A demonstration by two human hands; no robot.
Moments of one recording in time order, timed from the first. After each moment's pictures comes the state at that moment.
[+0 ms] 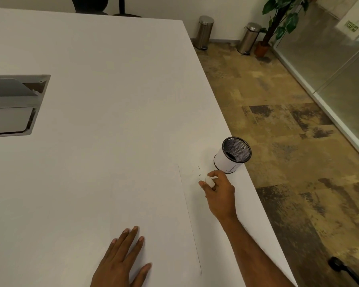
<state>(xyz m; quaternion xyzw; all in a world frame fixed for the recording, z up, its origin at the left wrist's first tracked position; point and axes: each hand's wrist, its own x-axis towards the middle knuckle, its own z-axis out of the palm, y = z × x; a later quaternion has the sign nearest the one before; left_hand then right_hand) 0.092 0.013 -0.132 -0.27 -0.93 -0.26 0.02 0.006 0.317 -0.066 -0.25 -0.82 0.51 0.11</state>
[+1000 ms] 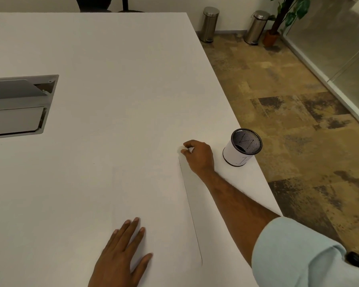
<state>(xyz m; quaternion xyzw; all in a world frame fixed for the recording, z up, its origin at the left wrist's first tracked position) 0.083 -0.008 -0.125 -0.25 -0.94 -0.23 0.00 -0.108 0.285 -0.091 -0.17 -0.89 0.41 0.07</state>
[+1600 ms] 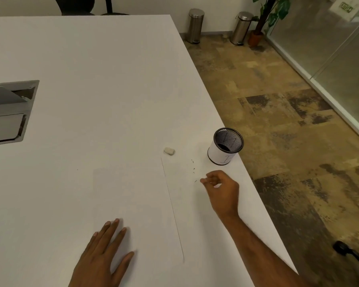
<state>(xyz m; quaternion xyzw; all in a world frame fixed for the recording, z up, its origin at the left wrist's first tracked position) 0.075 -0.012 -0.111 -0.23 -0.95 -0.23 -0.01 0.025 0.329 -0.070 -0.27 -0.82 0.48 0.17</state>
